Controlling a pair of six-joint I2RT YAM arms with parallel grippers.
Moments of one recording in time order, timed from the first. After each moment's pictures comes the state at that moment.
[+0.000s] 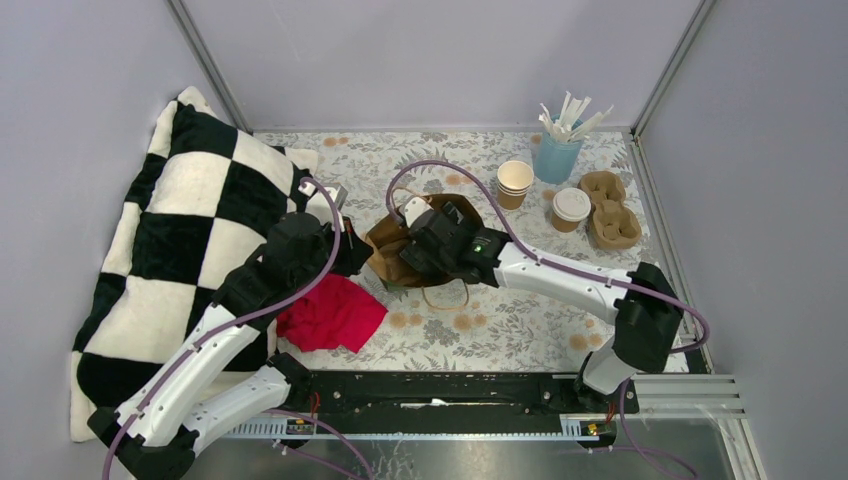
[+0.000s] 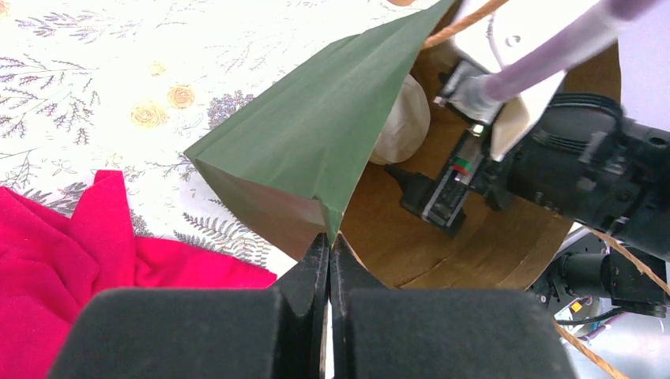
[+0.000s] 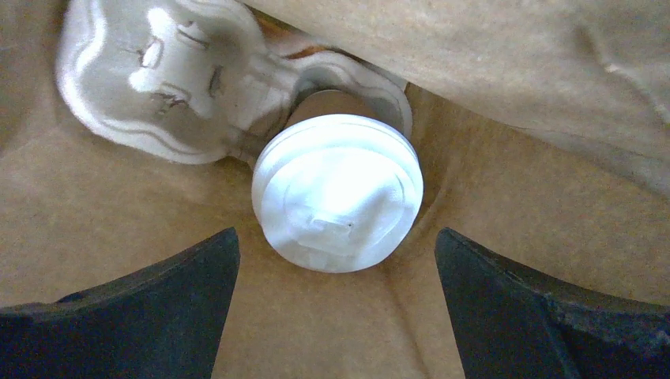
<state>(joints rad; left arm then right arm) -0.62 0.81 0.96 -0.62 0.00 -0.44 1.02 1.61 1.28 -0.55 0.47 -0.03</state>
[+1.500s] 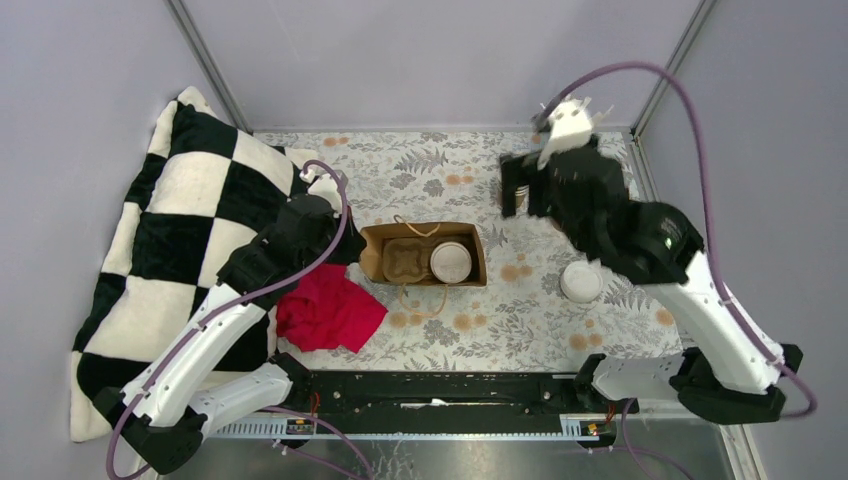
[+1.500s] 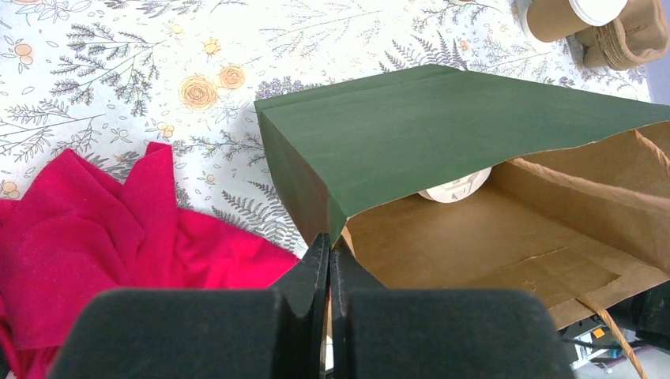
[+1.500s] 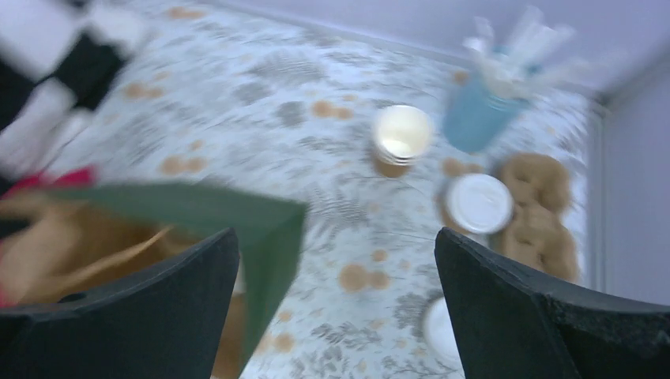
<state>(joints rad) -0.62 0.94 1.11 -0.78 -0.11 -0.47 1.00 1.21 1.79 -1.01 0.63 0.22</state>
